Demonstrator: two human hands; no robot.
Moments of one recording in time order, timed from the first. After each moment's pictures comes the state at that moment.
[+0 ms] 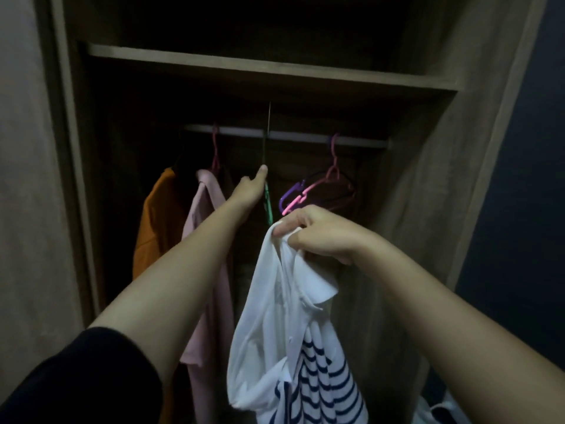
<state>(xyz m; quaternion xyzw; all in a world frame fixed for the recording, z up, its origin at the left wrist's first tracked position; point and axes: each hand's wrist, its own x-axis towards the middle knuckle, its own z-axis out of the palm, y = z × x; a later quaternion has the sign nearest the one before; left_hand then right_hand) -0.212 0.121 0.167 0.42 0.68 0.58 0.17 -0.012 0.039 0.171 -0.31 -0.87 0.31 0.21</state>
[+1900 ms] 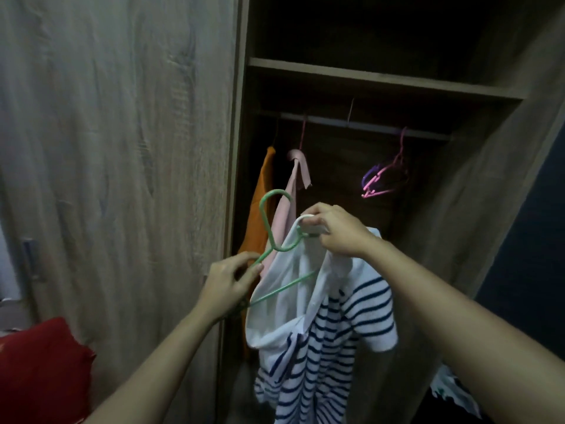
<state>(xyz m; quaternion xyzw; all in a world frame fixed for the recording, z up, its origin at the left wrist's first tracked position) -0.267 -0.225 -0.006 0.60 0.60 0.52 -0.10 -0.092 -0.076 0.117 -0.26 -0.95 0.04 0.18</state>
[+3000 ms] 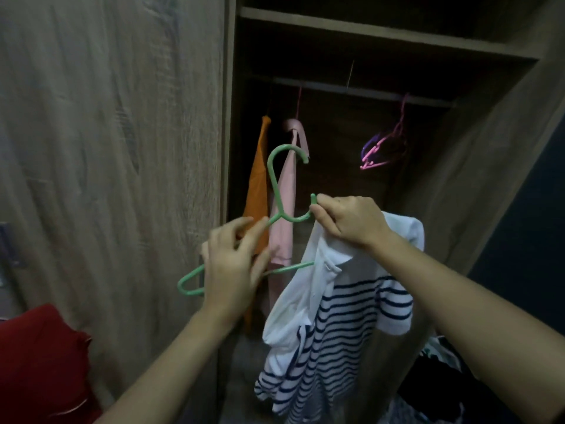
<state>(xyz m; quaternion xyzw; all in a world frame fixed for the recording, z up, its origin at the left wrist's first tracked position) -0.236 -0.240 -0.006 0.54 0.60 0.49 -0.34 -0.077 -0.086 0.086 -0.16 -0.90 -0.25 0.33</state>
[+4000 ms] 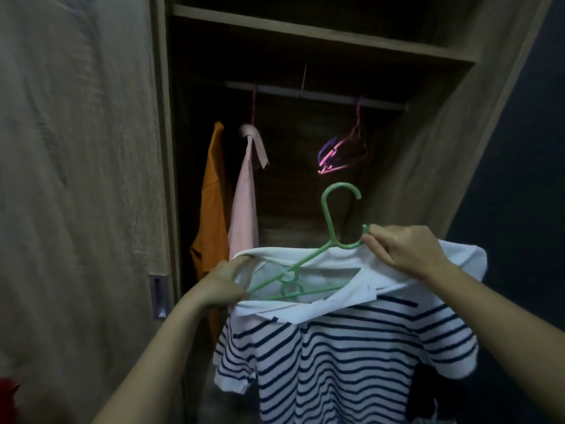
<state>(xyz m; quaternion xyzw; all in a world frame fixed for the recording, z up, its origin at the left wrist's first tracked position) -0.237 -0.151 -0.013 0.59 0.69 0.32 0.27 0.071 -0.021 0.068 -0.26 -0.86 -0.32 0.29</state>
